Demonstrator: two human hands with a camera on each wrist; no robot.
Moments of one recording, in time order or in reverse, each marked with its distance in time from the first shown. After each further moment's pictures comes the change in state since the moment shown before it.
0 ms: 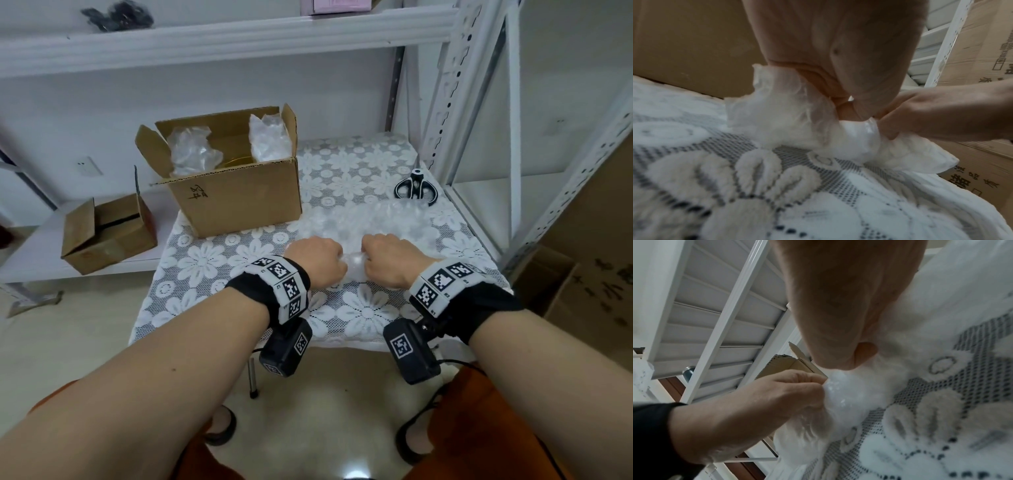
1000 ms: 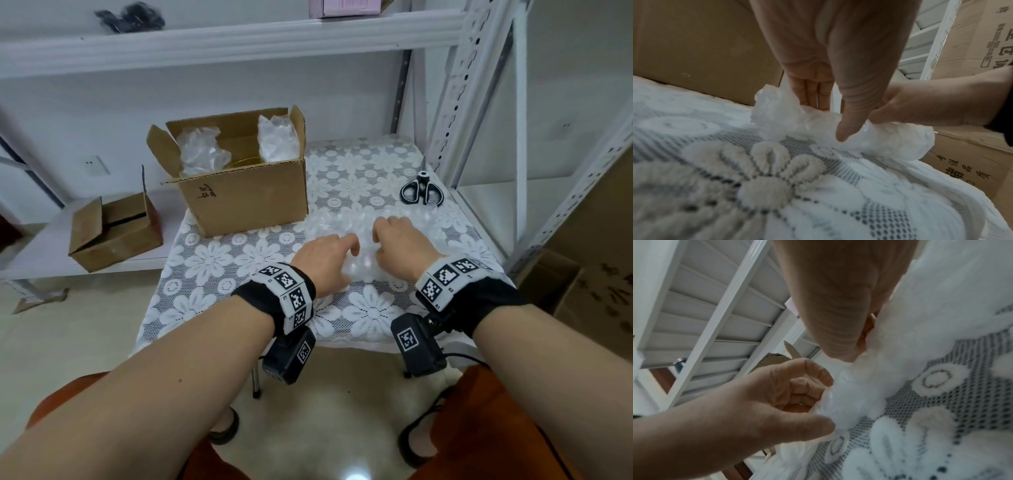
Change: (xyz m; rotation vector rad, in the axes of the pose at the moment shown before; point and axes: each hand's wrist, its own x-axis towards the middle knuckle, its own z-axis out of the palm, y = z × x) left_hand -0.008 -0.005 0.010 -0.122 0.143 0.166; right_hand 0.008 0.006 -0.005 0.032 0.207 0.039
